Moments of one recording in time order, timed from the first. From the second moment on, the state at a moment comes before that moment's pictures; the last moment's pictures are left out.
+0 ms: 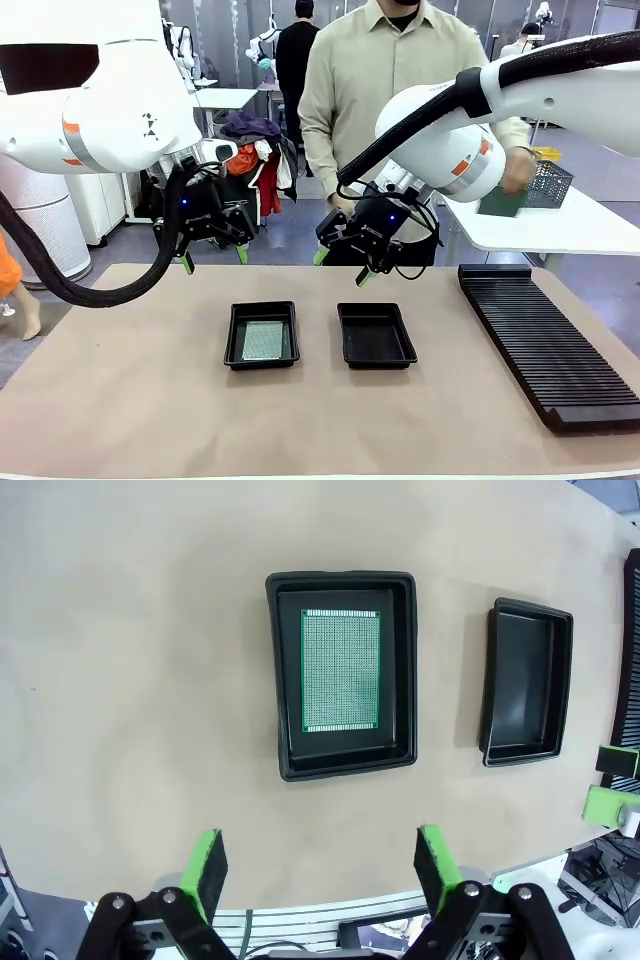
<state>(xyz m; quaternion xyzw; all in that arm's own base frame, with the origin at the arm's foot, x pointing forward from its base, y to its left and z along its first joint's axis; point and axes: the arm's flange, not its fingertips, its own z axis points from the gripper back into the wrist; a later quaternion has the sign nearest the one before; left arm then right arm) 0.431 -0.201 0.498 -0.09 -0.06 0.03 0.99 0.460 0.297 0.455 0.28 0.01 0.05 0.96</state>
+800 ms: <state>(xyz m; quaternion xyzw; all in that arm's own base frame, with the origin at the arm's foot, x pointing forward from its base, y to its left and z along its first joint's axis) 0.440 -0.200 0.452 -0.07 -0.06 0.02 1.00 0.460 0.297 0.455 0.28 0.01 0.05 0.96</state>
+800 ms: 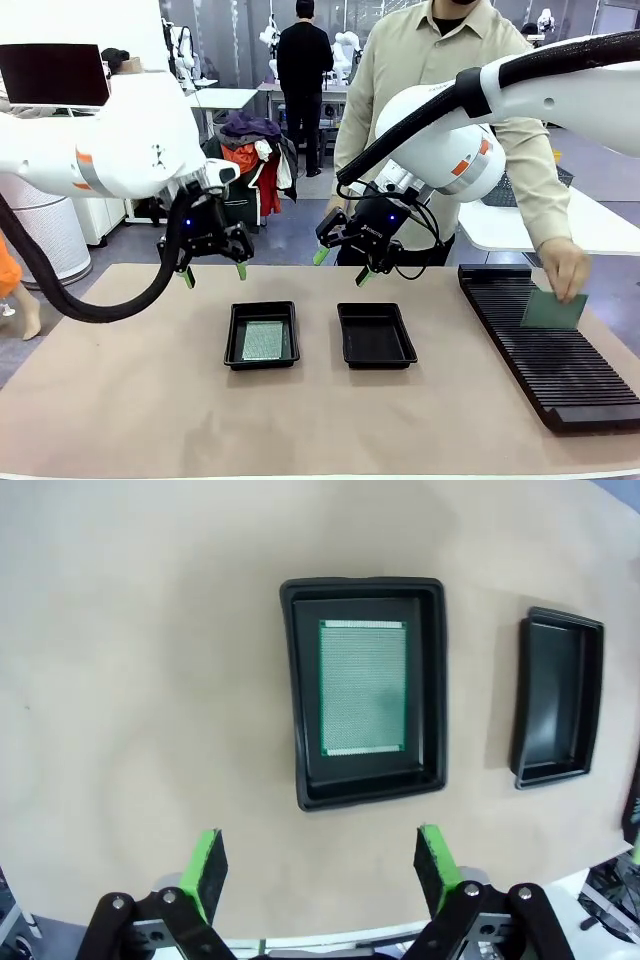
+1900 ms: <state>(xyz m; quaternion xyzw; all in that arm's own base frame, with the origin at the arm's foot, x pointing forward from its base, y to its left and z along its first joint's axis) 0.476 -0.226 0.339 -0.03 -0.06 0.04 1.00 0.460 0.297 0.455 0.28 0.01 0.05 0.96</state>
